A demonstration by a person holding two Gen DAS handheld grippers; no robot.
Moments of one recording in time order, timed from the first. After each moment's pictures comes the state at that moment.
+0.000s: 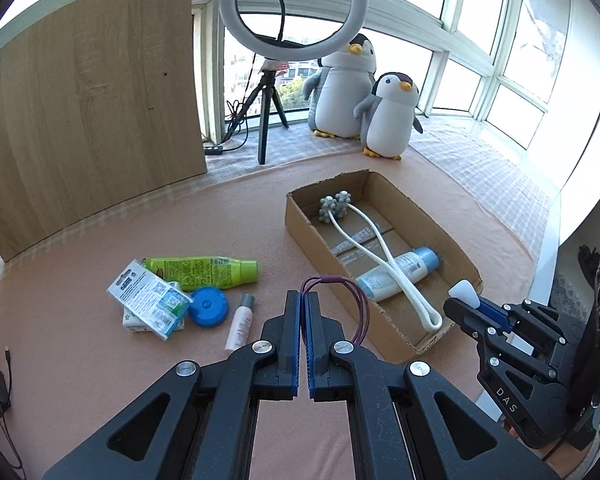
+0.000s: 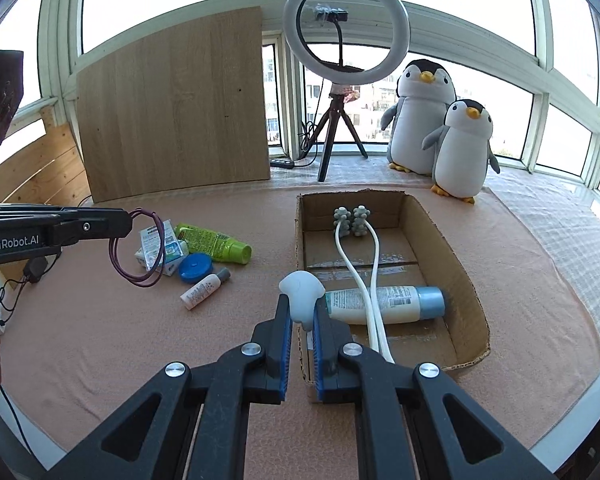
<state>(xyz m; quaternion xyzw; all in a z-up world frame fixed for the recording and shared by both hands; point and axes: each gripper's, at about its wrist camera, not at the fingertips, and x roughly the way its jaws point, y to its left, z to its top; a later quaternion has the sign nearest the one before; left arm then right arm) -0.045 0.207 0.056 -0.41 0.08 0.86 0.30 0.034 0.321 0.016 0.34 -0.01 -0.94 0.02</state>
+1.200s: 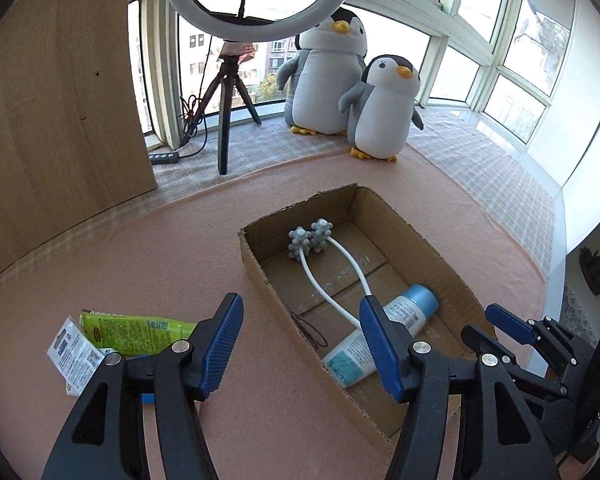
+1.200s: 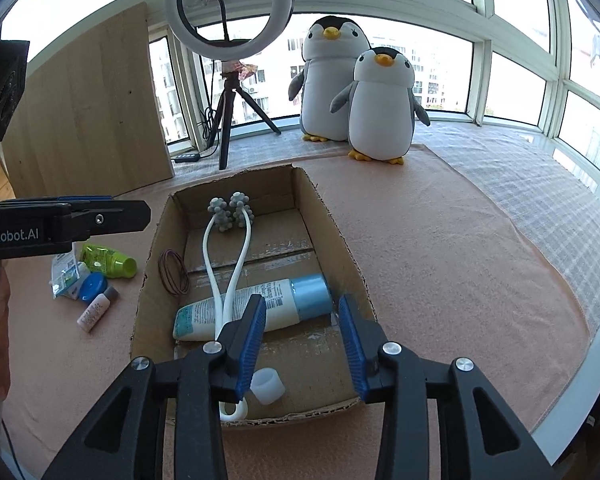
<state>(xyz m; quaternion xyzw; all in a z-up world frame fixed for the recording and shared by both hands) -0.115 0.287 0.023 -0.43 0.07 0.85 0.30 -0.004 0.423 -0.012 0.37 -0.06 -0.92 -0.07</state>
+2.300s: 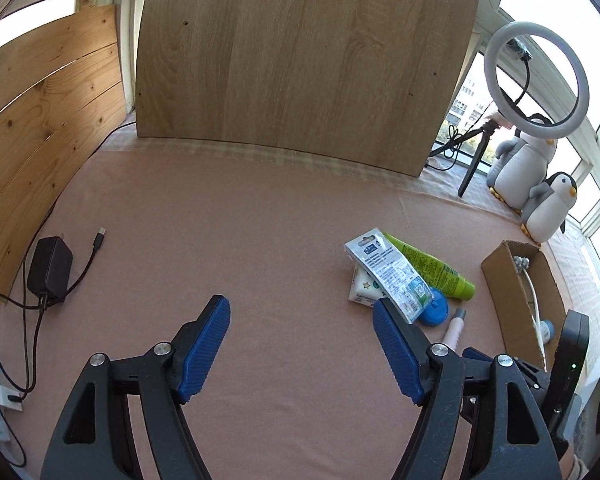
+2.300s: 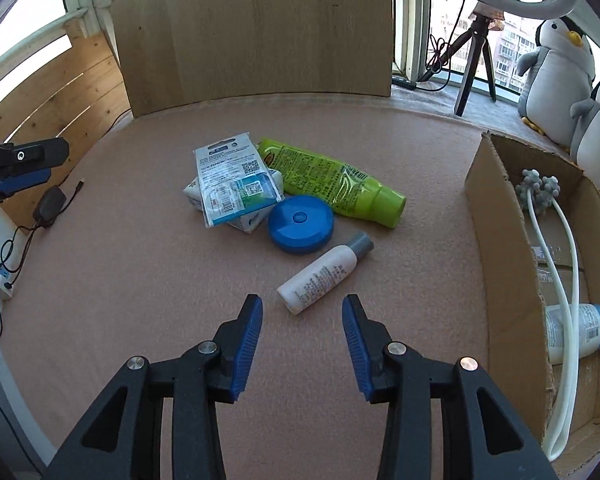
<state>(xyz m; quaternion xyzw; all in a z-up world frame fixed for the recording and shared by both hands) -0.102 -0.032 0.001 -0.44 -0.08 0.89 0.06 -0.075 0.196 -0.068 0.47 0.02 -0.87 0.14</state>
